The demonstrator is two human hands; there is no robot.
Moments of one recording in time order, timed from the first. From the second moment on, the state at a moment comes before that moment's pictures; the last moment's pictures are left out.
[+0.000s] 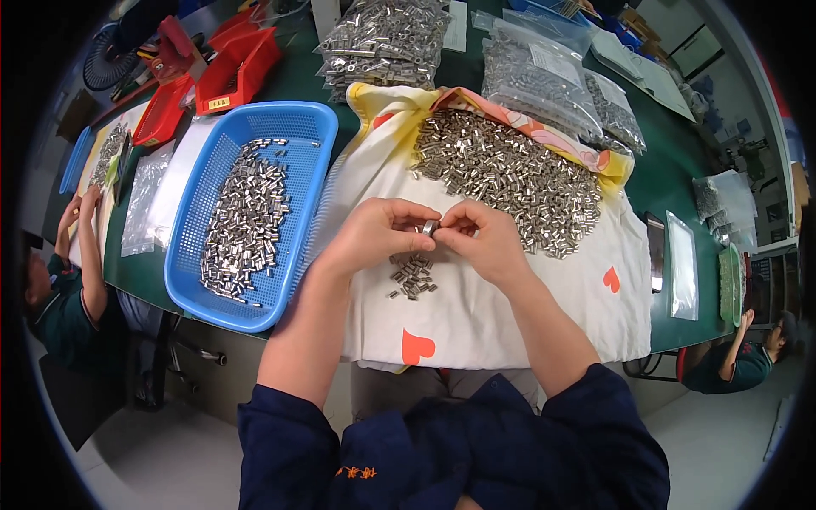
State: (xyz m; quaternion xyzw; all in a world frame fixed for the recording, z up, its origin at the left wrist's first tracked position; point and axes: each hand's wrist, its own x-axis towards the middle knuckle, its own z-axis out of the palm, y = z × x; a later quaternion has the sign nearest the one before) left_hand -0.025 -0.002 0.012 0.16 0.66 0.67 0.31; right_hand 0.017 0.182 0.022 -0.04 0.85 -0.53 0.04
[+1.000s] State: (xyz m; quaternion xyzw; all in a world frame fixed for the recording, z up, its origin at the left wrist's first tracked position) left_hand -0.027 -0.006 0.013 0.13 0.63 0.72 0.27; right_hand 0.015 0.171 0.033 -0.09 0.84 -0.54 -0.06
